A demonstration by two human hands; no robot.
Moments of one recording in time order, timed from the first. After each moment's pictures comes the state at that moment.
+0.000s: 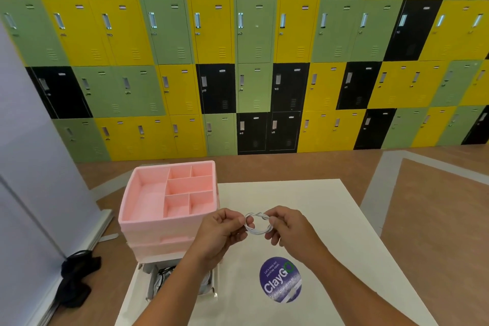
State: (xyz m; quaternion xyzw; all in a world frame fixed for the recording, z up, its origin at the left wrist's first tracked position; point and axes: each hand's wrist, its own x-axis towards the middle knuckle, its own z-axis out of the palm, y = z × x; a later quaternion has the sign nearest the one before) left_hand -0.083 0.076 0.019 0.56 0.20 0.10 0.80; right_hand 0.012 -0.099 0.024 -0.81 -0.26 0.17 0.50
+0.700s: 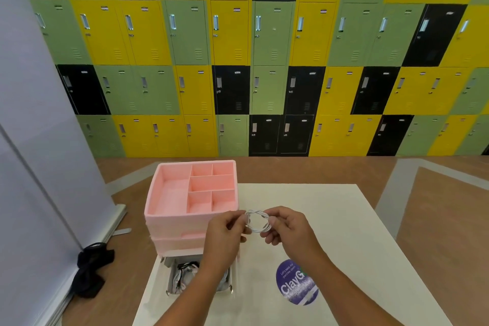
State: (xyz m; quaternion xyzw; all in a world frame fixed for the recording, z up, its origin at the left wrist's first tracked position) left_hand -0.113 0.087 0.010 0.73 0.23 0.25 0.60; right_hand -0.022 -0.057 0.025 -0.74 -0.26 0.19 0.59
